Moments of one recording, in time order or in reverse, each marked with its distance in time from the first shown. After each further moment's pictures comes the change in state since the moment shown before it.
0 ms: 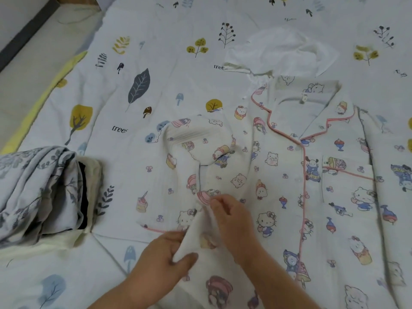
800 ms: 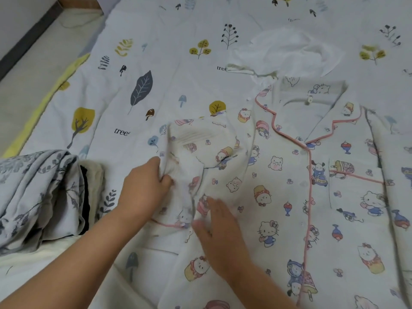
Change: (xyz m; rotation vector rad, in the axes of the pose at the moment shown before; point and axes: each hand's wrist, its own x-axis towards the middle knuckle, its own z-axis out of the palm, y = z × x) left_hand 0.078 0.046 -0.078 0.430 0.513 -0.139; right_hand -0.006 0.009 0.026 -0.424 -0.194 -0.031
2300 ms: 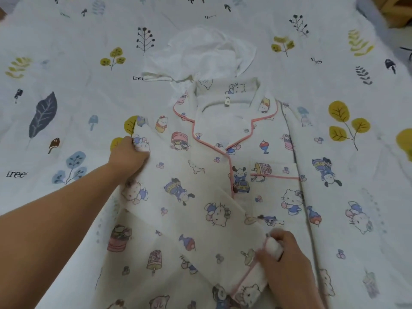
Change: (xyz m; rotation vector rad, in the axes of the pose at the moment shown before) left_hand 0.127 0.130 0.094 -0.226 -0.143 -0.114; right_hand -0.056 0.153 -0.146 0.355 0.395 0.619
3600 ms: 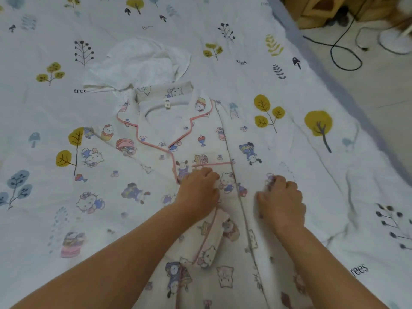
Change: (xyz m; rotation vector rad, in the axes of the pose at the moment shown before) left_hand -0.192 0.110 0.119 0.394 -0.394 0.834; right_hand 0.039 0.014 -0.097 -0.393 0.346 0.011
